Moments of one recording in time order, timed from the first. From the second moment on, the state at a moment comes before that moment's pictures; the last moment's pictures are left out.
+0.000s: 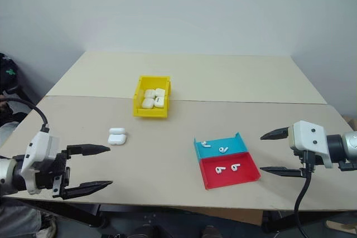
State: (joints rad) left arm 0.18 0.96 0.49 -0.60 -0.74 0.50 -1.18; right arm -0.07 -1.16 -0.34 -0.13 0.41 0.07 1.42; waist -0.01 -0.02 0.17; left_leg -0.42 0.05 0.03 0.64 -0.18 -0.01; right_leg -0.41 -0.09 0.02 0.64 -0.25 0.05
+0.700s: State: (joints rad) left arm 0.11 1.03 0.48 -0.66 -0.67 0.79 -0.83; right arm -0.13 -1.15 -0.30 -0.10 0.40 0.07 1.41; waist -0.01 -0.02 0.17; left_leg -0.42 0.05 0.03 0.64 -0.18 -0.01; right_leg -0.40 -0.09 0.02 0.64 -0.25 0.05
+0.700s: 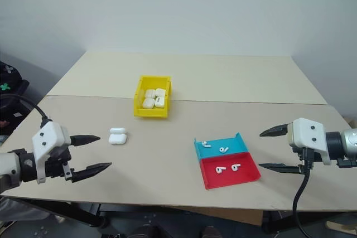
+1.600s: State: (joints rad) left arm -0.80 0.71 0.14 0.01 -1.39 1.61 0.63; right arm -0.10 -1.09 -0.21 -0.17 0.36 0.12 1.26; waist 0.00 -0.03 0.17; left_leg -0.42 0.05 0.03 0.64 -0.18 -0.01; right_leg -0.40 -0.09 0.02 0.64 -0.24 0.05
